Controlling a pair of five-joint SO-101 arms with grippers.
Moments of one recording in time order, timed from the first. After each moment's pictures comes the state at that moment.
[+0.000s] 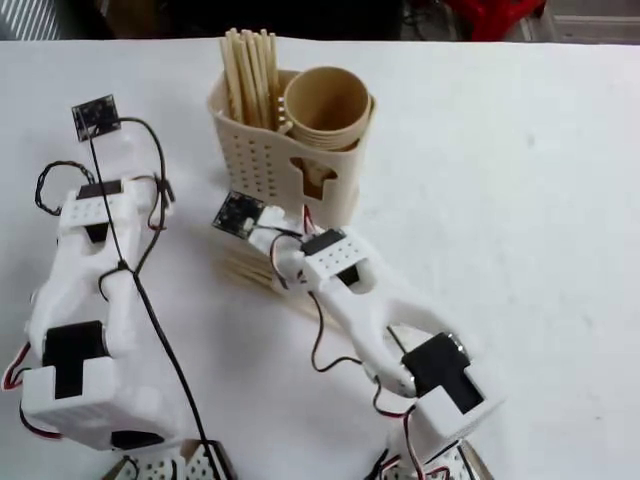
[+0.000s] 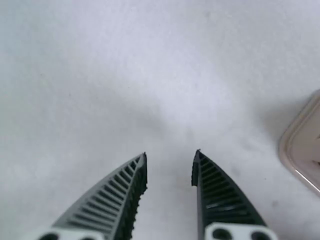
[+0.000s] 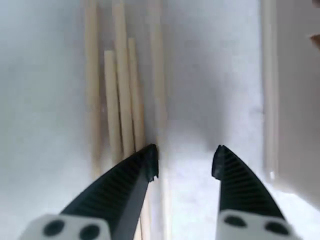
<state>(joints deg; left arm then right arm) -18.0 5.8 25.8 40.0 11.2 -34.8 8.1 31.6 39.0 36.7</state>
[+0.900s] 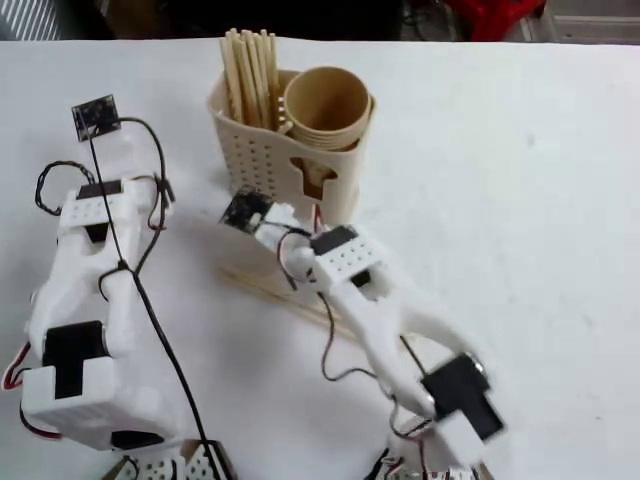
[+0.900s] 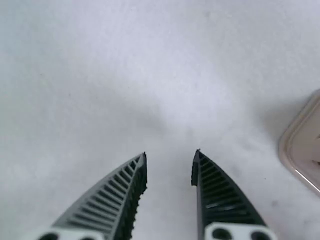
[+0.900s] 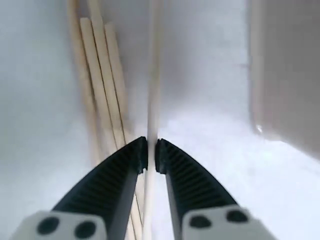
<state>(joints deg) -18.0 5.8 25.8 40.0 11.2 -33.9 -0.9 33.5 47.0 32.2</state>
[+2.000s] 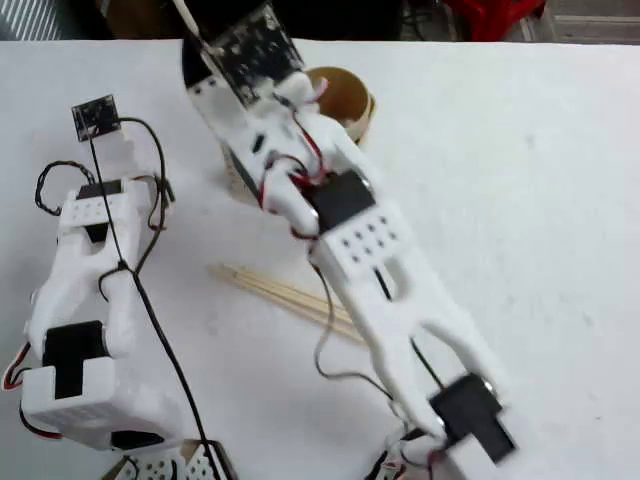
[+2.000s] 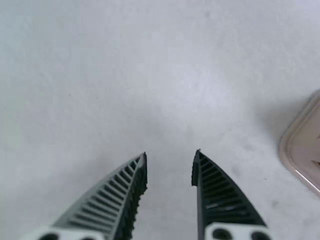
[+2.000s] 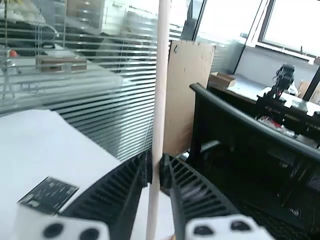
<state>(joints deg) -18.0 5.8 25.8 40.0 11.2 -37.4 -5.0 -5.6 17.8 13.8</state>
